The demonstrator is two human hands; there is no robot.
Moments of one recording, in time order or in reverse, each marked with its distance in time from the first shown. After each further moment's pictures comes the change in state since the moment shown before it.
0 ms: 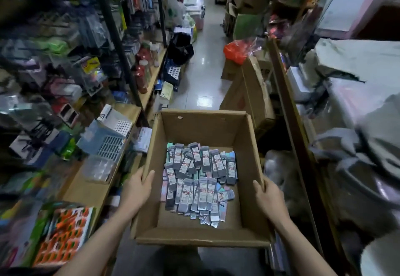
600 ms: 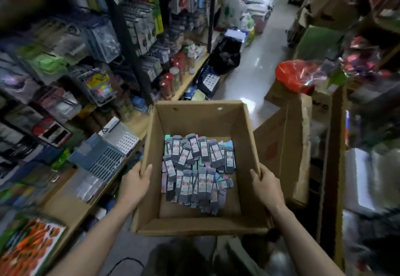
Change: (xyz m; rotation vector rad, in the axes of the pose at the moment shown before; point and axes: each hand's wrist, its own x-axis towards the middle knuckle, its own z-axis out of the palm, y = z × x) left_hand 0.236 0.136 0.056 -0.022 0.297 -0.296; right_hand 0.368 -0.172 -0.006 -0.116 -0.278 -0.165
